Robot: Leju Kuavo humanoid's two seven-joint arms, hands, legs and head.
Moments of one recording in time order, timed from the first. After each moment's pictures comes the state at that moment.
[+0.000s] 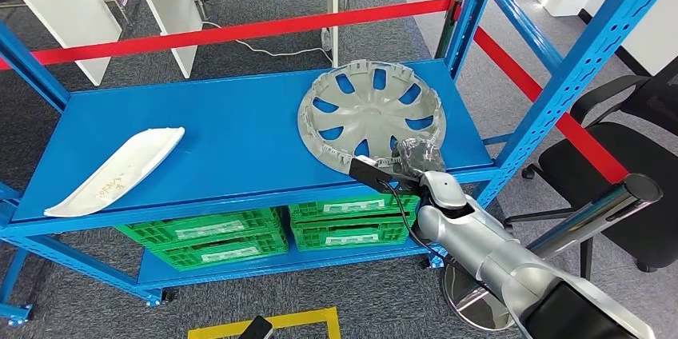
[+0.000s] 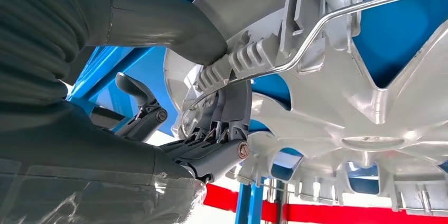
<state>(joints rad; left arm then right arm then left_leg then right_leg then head) -0.17 -0.03 -1.16 -0.30 0.71 0.12 -0.07 -0.72 -0.20 0.93 -0.80 0.68 -0.19 0.38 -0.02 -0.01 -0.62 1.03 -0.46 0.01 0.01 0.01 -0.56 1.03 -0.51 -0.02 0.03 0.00</state>
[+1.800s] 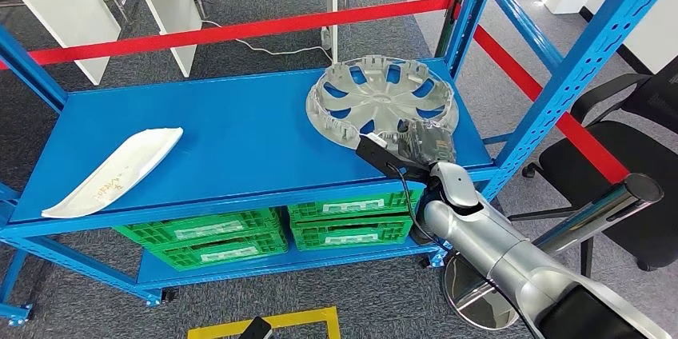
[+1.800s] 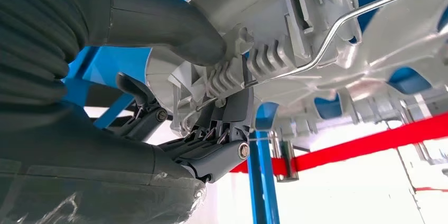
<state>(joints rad) -0.16 -0.03 -1.15 -0.30 0.72 0.12 -0.09 -0.70 -0.25 0.90 -0.97 0.65 -0.35 0.39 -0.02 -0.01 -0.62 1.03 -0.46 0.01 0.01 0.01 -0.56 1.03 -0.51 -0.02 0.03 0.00</state>
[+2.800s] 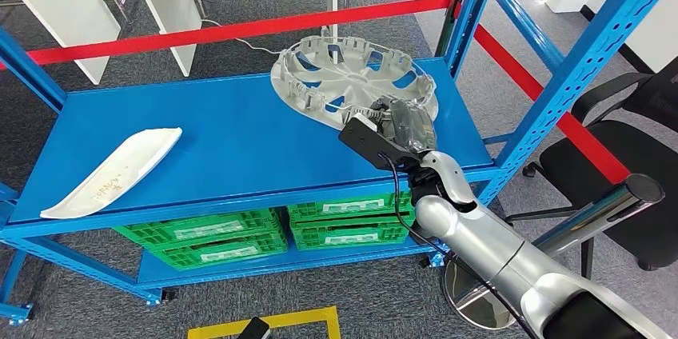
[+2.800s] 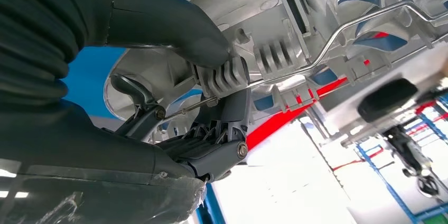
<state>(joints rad) -0.16 -0.03 -1.15 -0.30 0.74 0.13 -0.11 -0.68 -0.25 0.88 -1.27 0.48 -0.39 0.30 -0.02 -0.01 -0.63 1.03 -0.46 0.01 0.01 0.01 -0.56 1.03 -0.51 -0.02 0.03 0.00</state>
